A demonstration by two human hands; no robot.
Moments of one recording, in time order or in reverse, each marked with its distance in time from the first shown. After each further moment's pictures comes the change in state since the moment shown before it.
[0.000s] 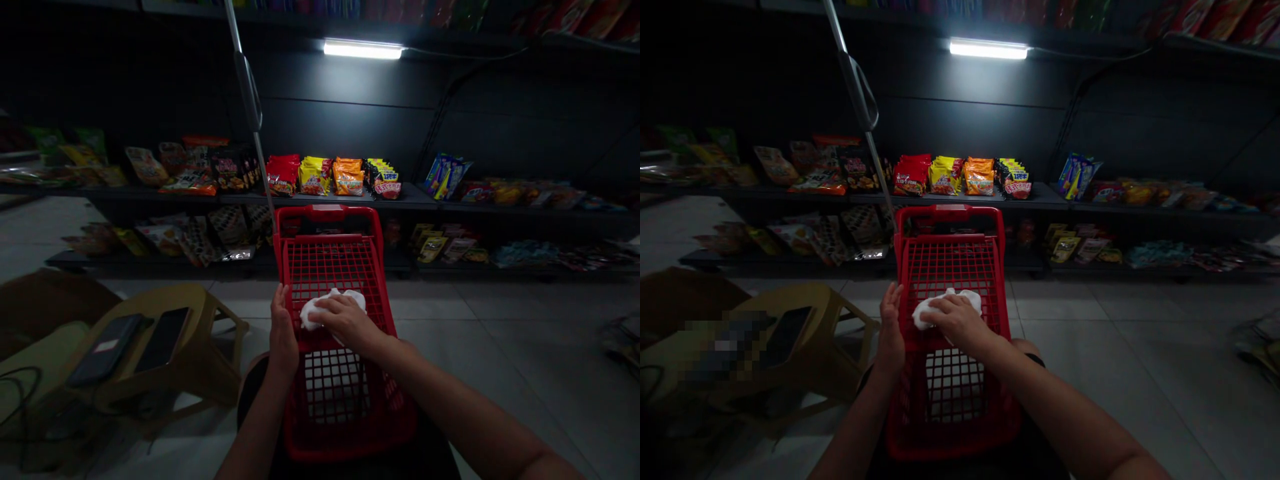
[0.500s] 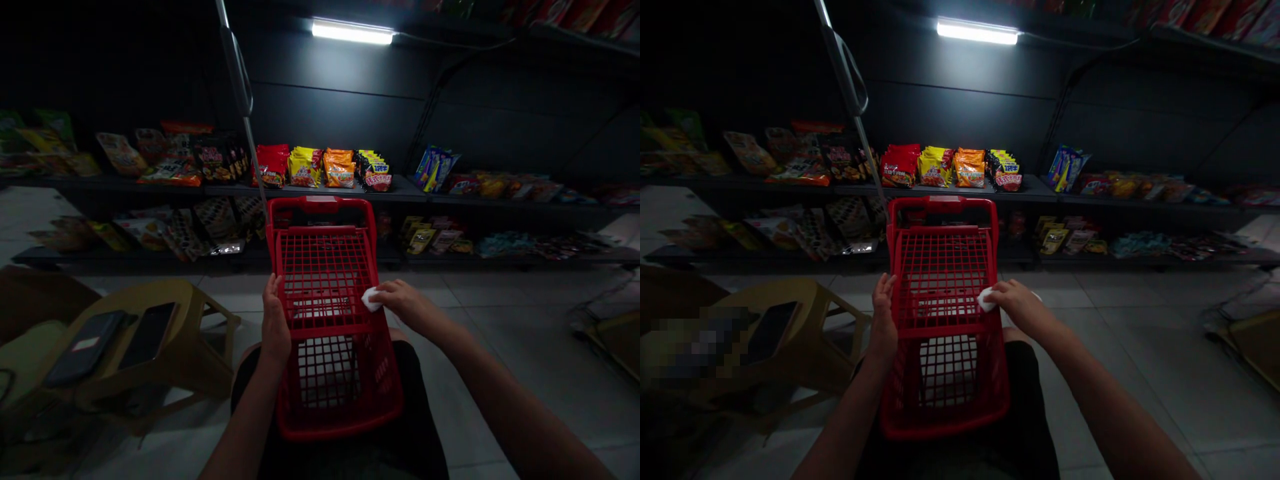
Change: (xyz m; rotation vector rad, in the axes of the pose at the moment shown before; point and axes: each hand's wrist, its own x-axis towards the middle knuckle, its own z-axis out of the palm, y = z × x) left_hand -0.001 0.007 0.004 -0.026 -0.035 -0.013; right_hand -0.086 0.047 -0.085 -0.119 -0.123 0.266
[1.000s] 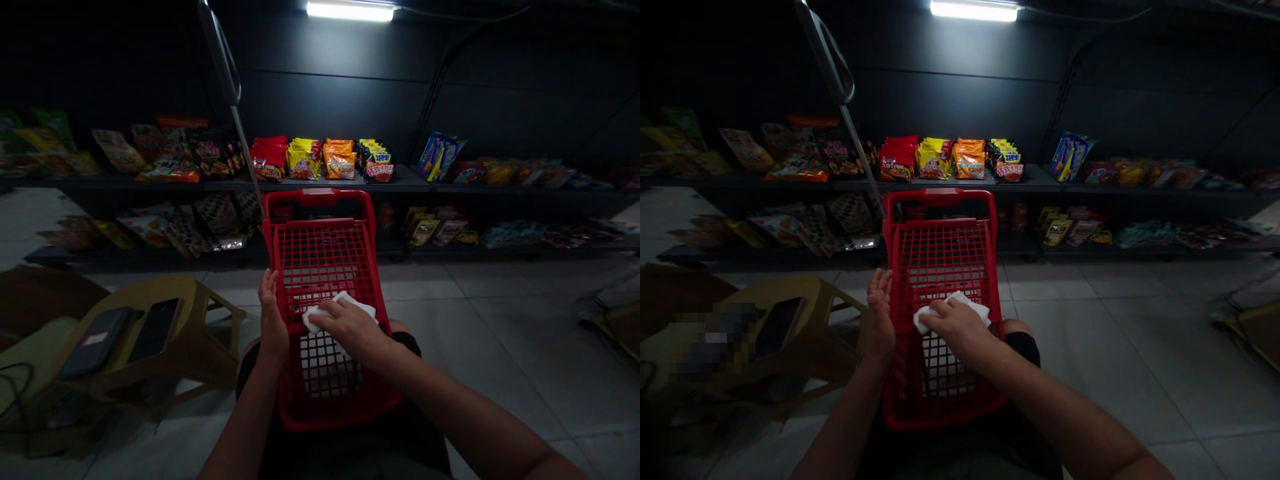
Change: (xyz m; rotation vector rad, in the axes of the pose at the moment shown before) left_hand 0.003 -0.007 0.002 -0.106 0.044 -0.003; right_hand 0.033 -0.103 0.046 0.049 -0.034 -0.192
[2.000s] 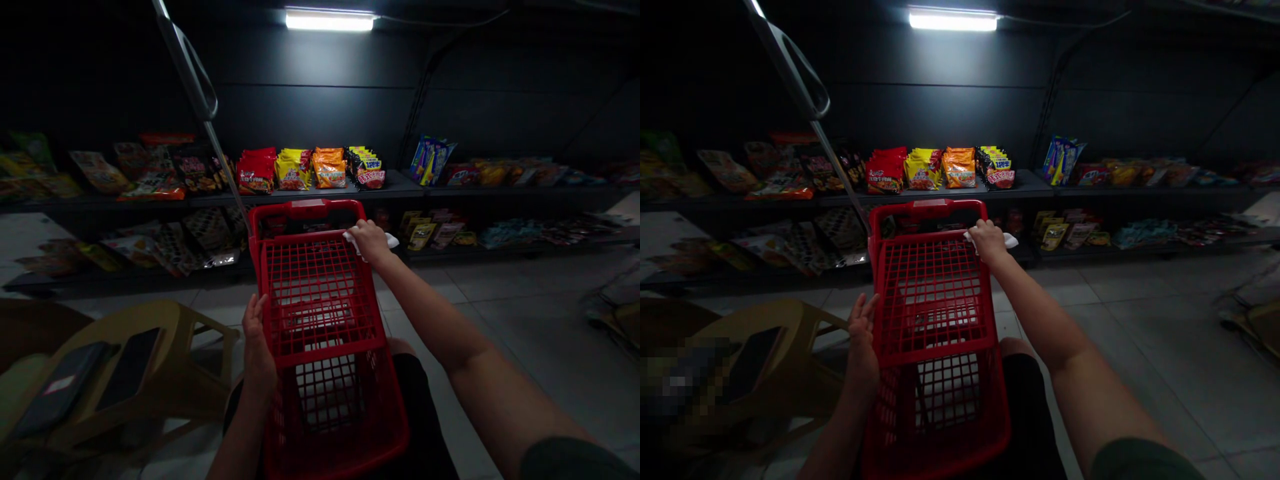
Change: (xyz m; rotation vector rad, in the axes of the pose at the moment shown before) left_hand 0.006 -0.002 0.005 0.094 0.010 -0.097; right_hand 0.091 0.216 -0.056 -0.453 0.115 0.575
